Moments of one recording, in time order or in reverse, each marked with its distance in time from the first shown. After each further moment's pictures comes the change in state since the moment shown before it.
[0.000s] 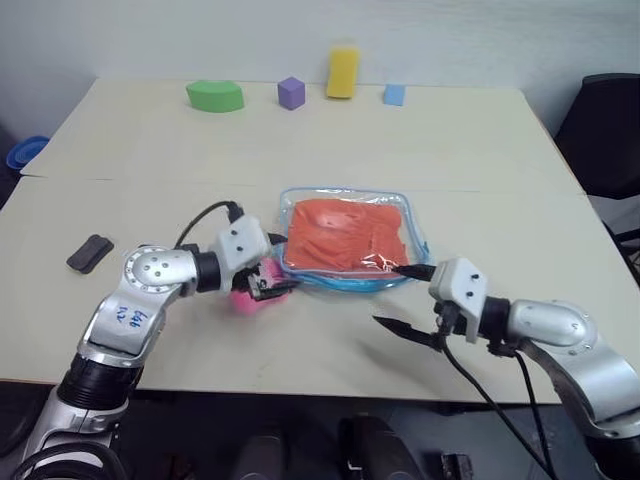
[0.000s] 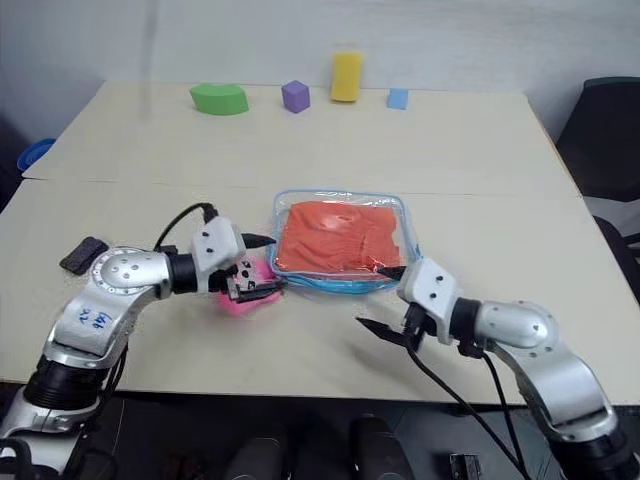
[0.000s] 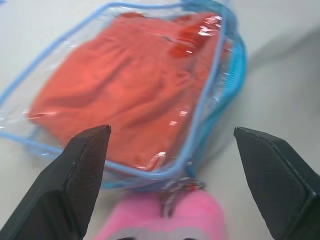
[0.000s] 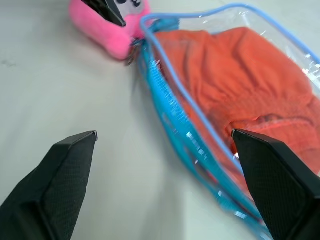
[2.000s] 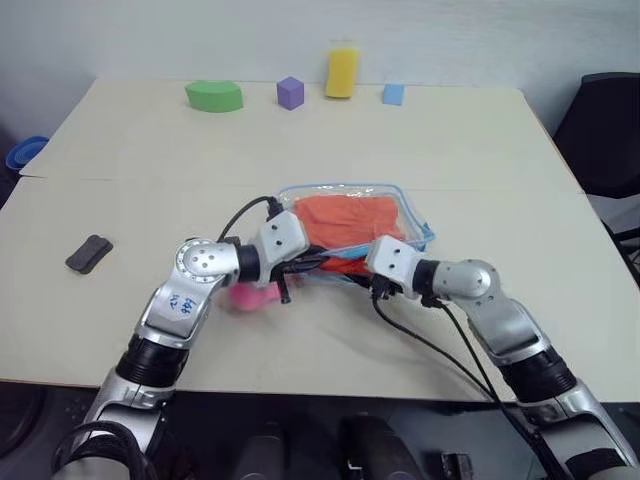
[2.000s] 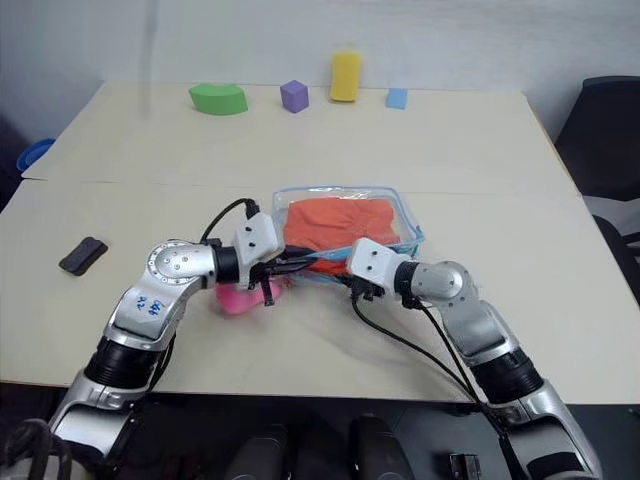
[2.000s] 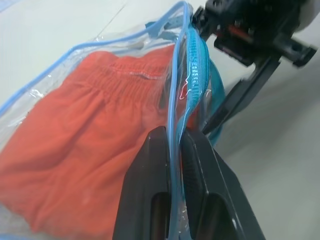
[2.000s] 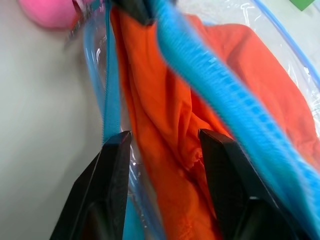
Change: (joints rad) left arm -0.134 -0.194 -0.028 0.134 0.067 -0.031 0.022; right arm -0.466 0.238 0.350 0.532 -0.440 -0.292 -0.087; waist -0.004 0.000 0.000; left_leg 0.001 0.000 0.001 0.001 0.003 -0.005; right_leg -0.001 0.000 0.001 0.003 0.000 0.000
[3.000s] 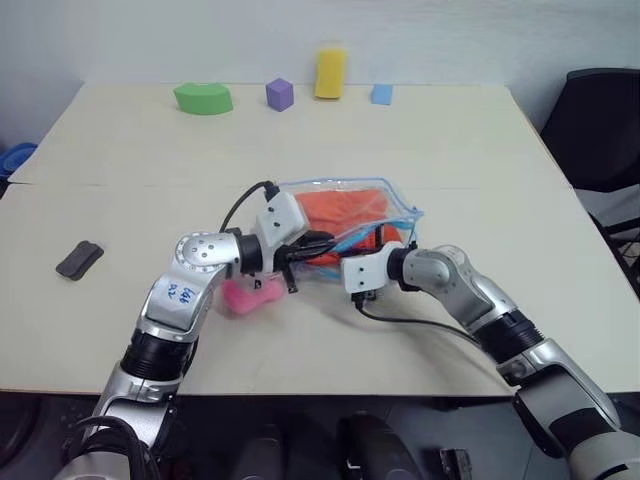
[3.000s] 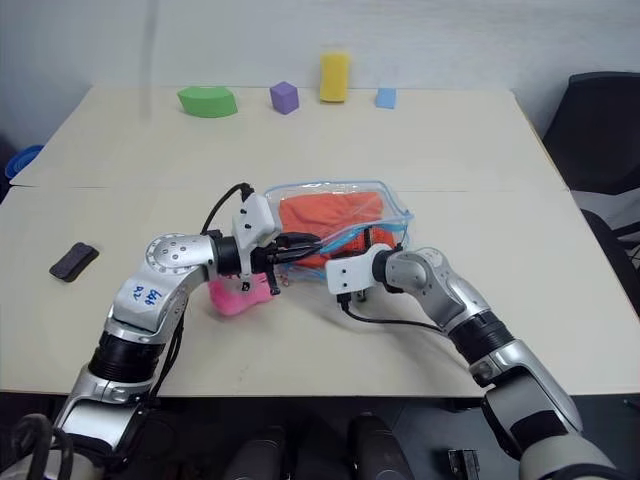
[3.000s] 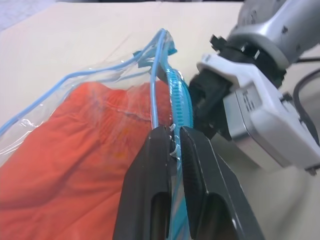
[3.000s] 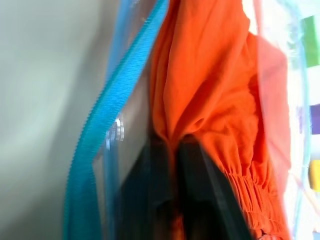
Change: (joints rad) left arm -0.028 -0.058 0.061 -0.021 -0.099 0.116 0.053; right arm -0.211 0.032 0.164 0.372 -0.379 -0.432 -0.085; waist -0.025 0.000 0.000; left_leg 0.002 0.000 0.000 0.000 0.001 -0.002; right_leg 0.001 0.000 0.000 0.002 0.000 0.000
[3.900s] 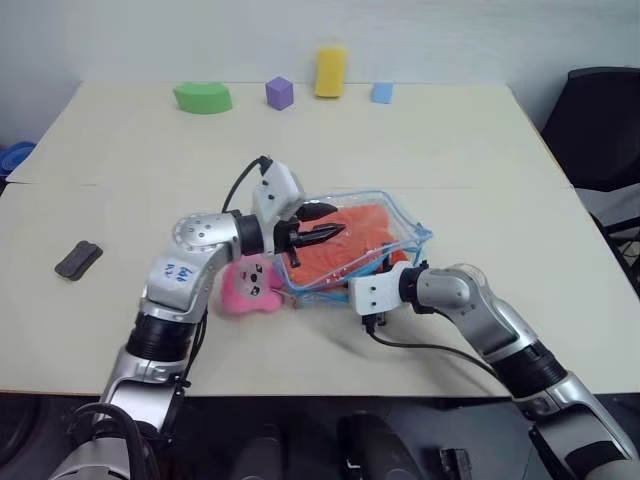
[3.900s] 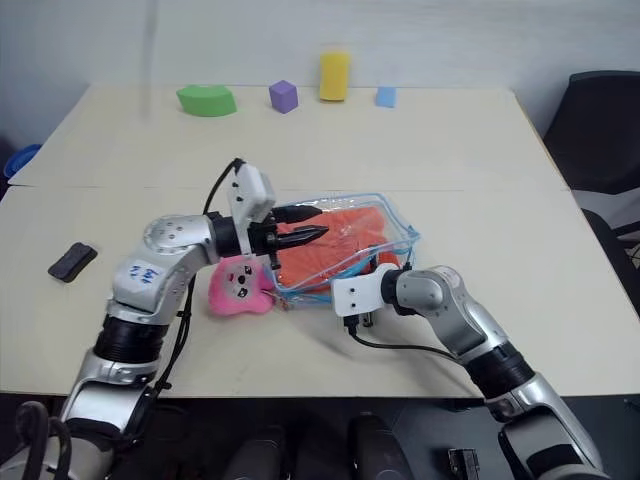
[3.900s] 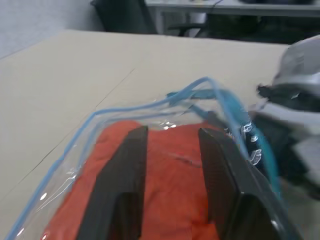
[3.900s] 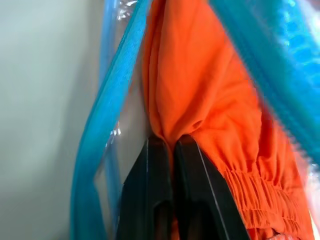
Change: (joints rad) left arm -0.055 0.076 0.031 -0.050 -0.128 0.051 -0.103; right arm 0.160 -0.017 -0.075 -0.251 0.073 0.116 0.135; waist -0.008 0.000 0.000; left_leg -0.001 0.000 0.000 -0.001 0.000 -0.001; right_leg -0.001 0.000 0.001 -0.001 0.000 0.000
